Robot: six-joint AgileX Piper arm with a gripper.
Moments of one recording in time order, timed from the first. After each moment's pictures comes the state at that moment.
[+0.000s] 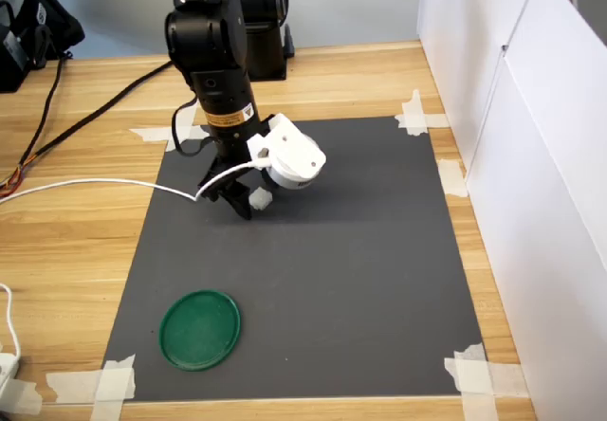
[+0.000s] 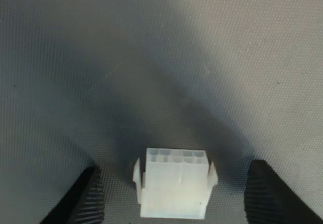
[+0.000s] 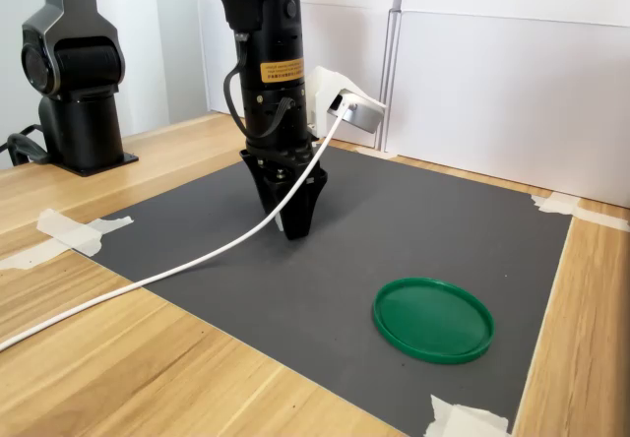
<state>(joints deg) 1.7 97.2 -54.4 4.9 39.4 -60.9</state>
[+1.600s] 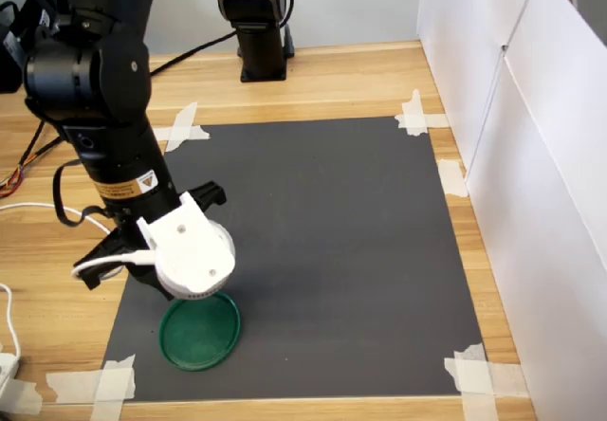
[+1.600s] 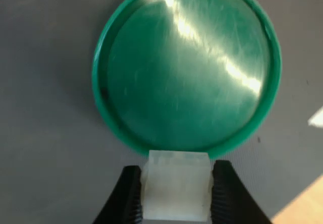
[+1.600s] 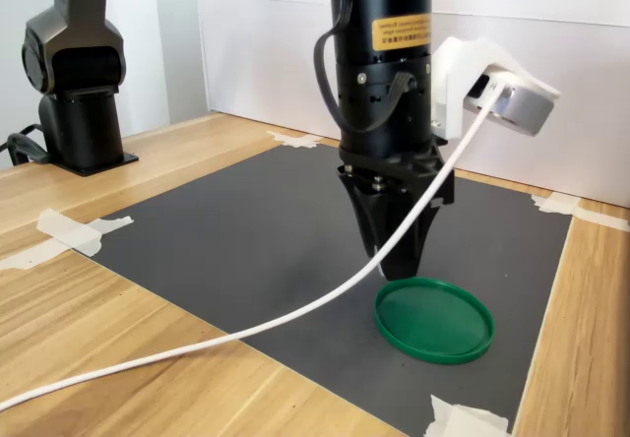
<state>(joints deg) -6.1 116.6 -95.0 2.4 55.7 -54.0</state>
